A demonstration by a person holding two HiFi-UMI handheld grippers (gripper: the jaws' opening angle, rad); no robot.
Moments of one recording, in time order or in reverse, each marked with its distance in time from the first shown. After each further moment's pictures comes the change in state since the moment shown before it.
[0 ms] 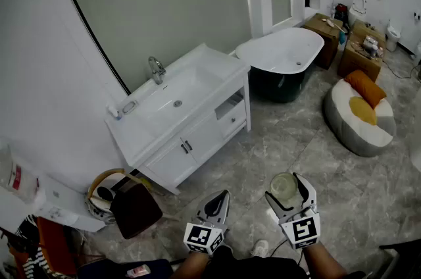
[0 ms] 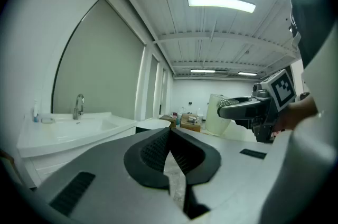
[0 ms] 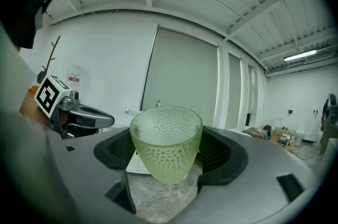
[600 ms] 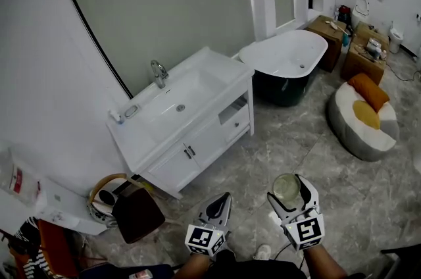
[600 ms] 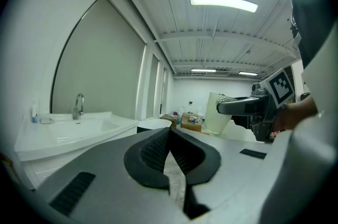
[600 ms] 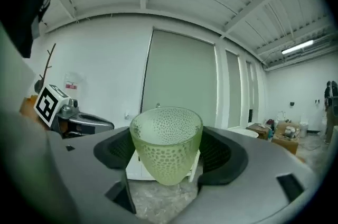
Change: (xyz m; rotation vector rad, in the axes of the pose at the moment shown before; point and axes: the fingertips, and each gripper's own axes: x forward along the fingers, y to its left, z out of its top) left arm 0.022 0.023 0.004 -0.003 0.002 -0.004; right arm 0.030 -0.013 0.007 0.068 -0.016 0.008
